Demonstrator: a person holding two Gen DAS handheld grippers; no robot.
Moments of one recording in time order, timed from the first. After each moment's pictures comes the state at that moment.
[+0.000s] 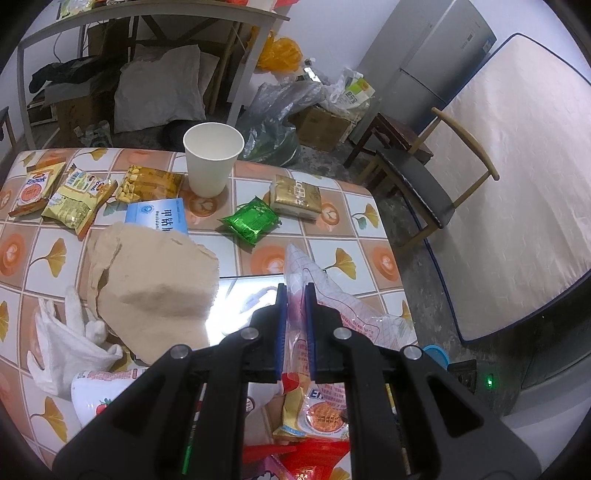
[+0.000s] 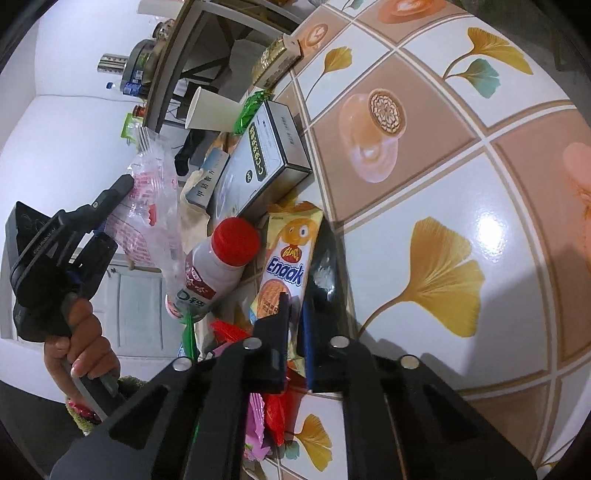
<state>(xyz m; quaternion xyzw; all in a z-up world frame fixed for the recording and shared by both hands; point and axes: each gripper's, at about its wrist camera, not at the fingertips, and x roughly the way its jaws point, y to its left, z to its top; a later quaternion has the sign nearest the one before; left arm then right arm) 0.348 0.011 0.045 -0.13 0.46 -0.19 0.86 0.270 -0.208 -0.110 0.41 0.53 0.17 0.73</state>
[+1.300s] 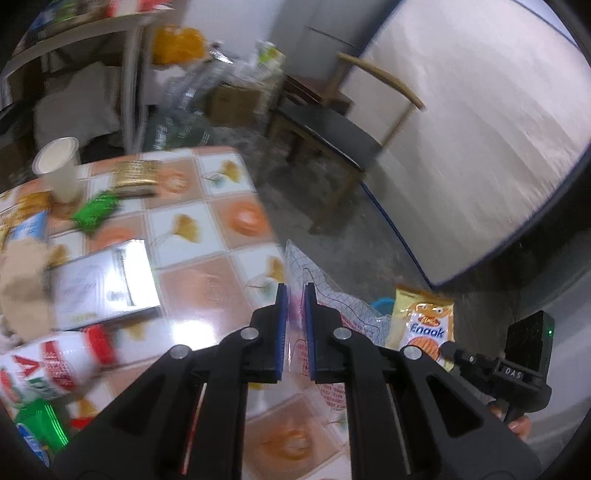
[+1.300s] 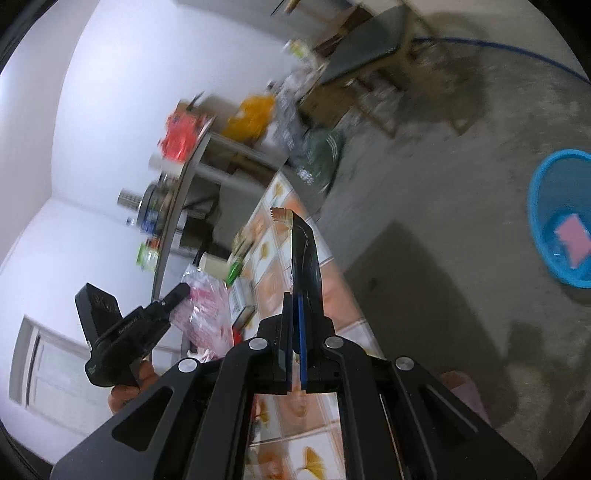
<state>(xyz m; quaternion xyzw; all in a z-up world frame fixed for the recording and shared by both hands) 0.279 -0.175 0.059 -0.04 0.47 -0.32 0.82 0.090 -0.428 -0.030 0.50 0.33 0.01 0.80</state>
